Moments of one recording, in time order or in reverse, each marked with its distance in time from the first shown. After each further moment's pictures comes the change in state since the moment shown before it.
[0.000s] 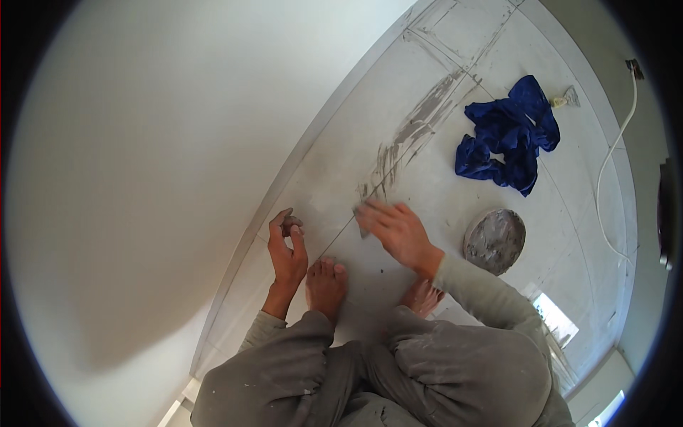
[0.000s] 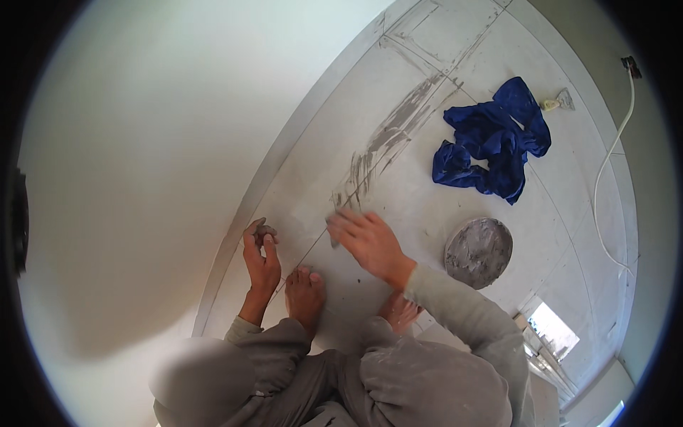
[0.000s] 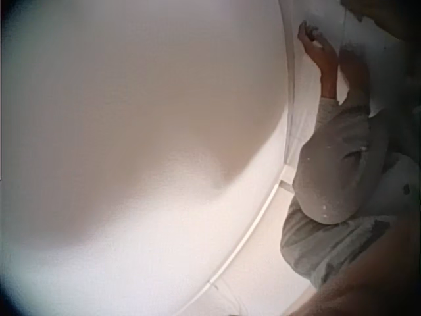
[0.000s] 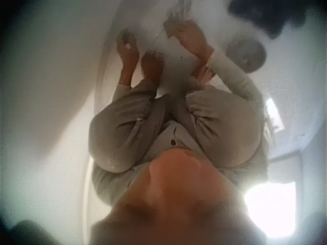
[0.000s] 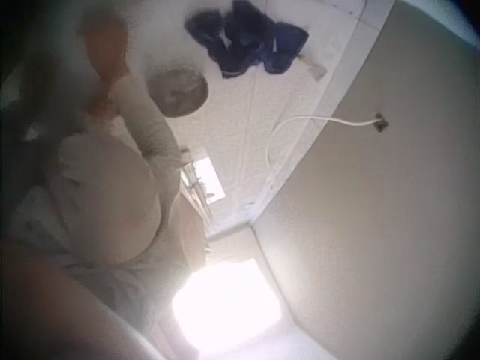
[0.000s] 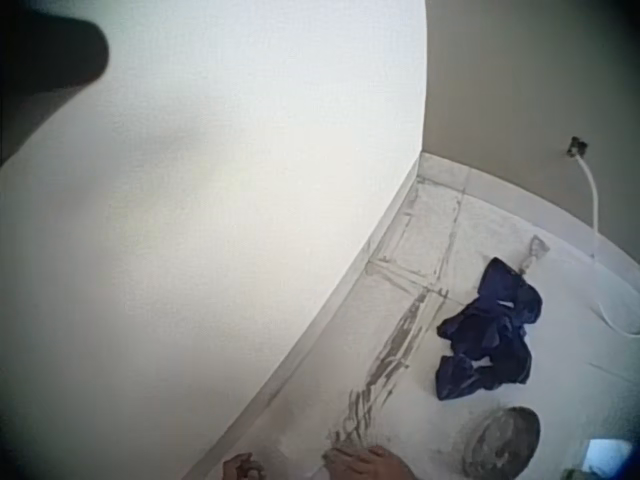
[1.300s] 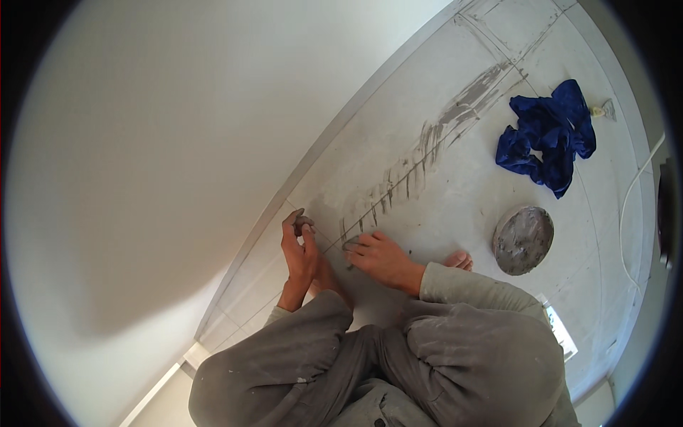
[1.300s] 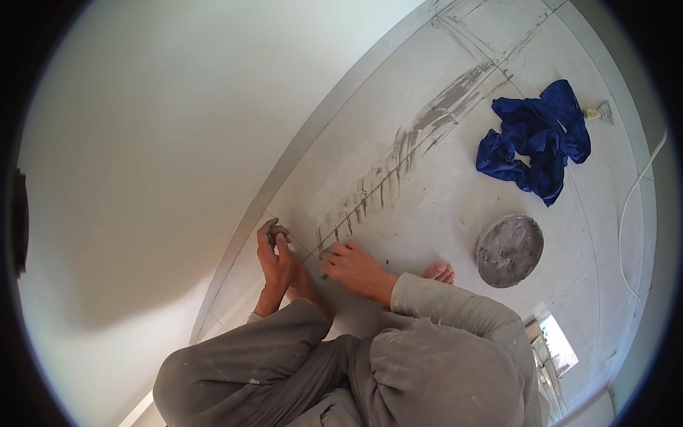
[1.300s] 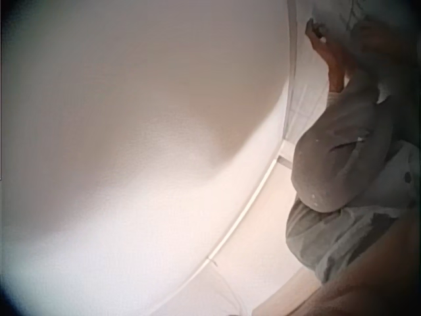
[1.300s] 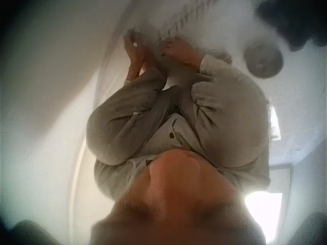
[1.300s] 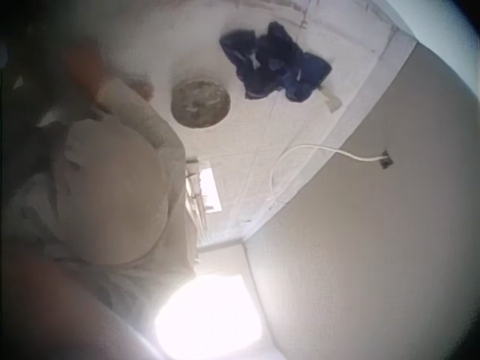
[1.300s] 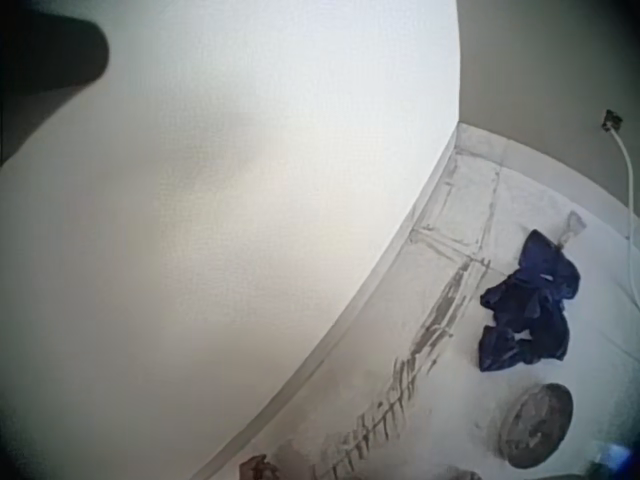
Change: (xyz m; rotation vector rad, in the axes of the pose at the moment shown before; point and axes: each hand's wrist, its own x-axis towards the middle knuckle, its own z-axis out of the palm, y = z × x) left_hand -0.061 -0.029 -0.040 0.052 0.151 -0.109; right_hand -0.015 -0.089 0.094 0.186 -0.208 -0.217
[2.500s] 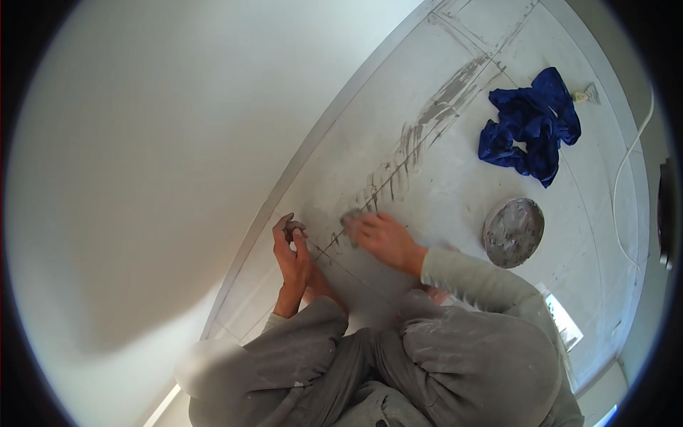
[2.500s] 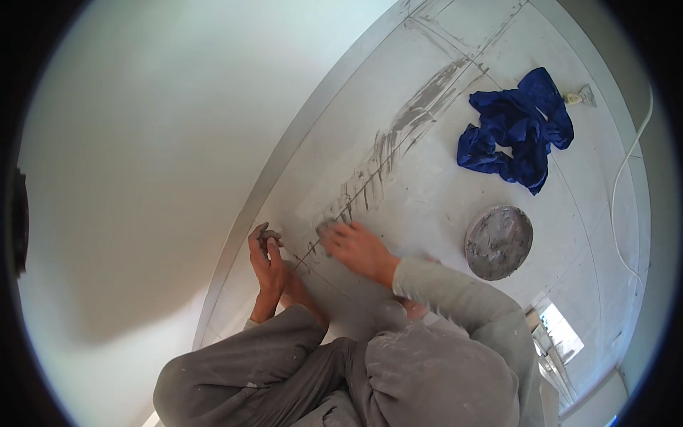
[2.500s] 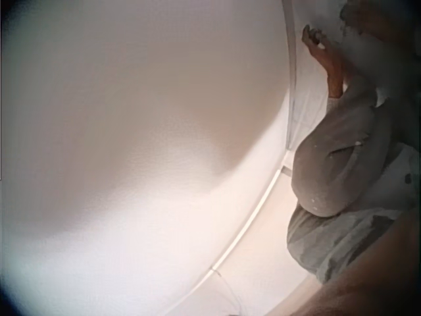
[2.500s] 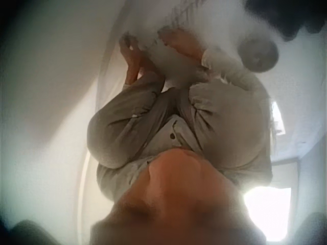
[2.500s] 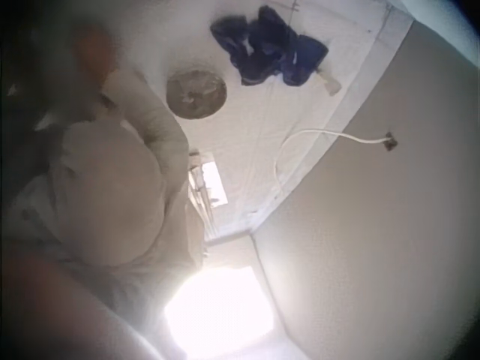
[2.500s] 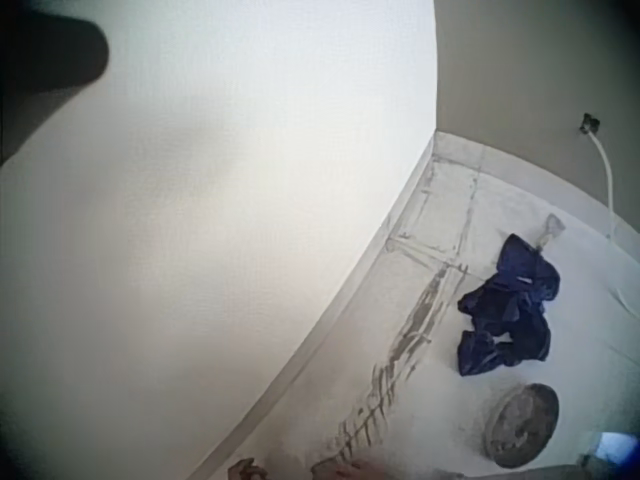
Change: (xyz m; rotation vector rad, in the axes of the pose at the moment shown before) left_hand 0.008 0.011 0.013 -0.028 -0.042 -0.008; right_hand -0.007 0.040 -0.028 -0.158 0.156 0.081
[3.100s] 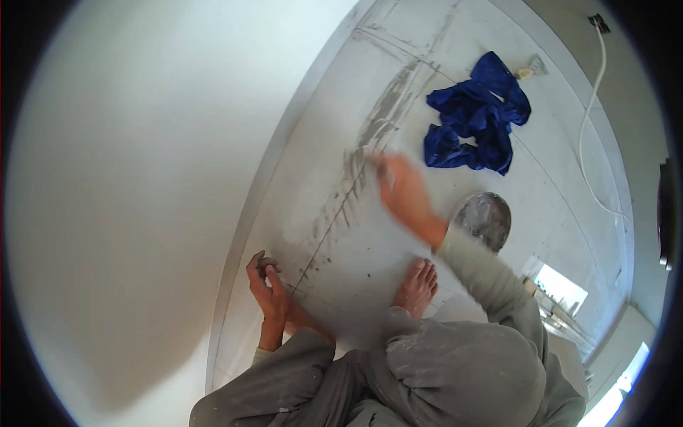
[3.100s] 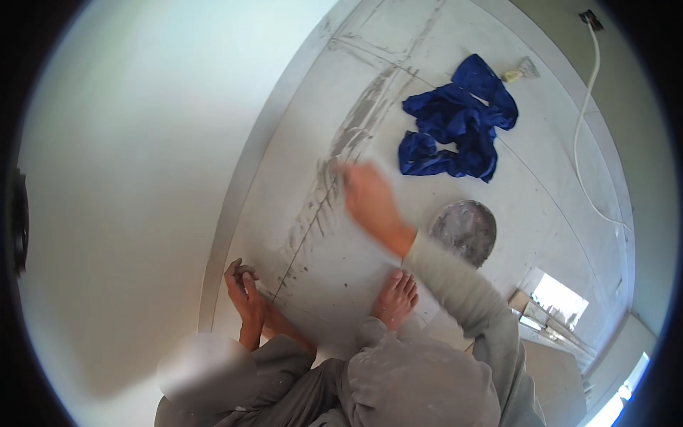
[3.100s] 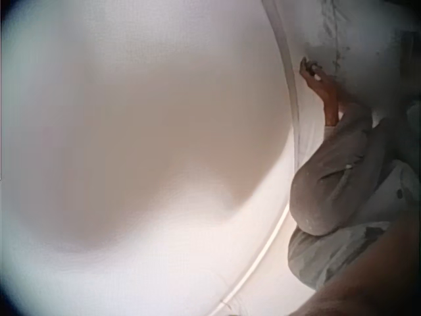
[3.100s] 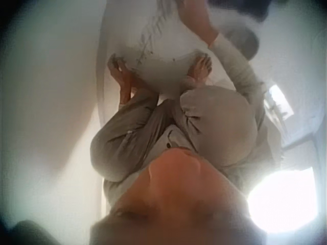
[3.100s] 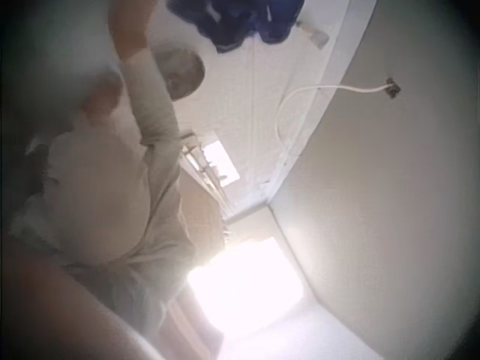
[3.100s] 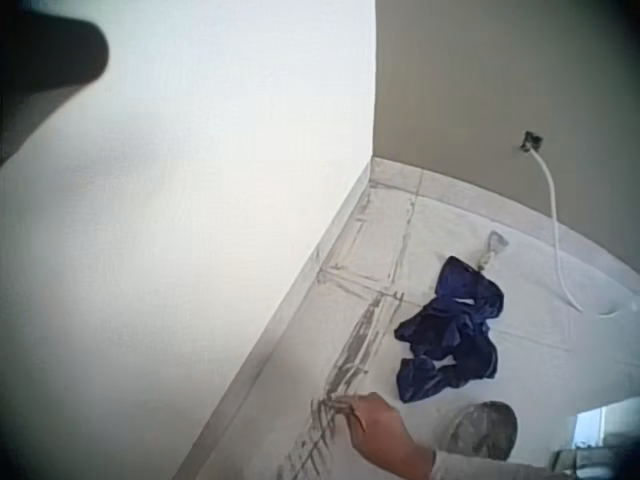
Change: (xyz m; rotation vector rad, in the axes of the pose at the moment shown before) left_hand 0.009 0.002 0.011 -0.011 -0.081 0.050; right_hand 0.012 0.094 -0.103 0.105 0.572 0.570
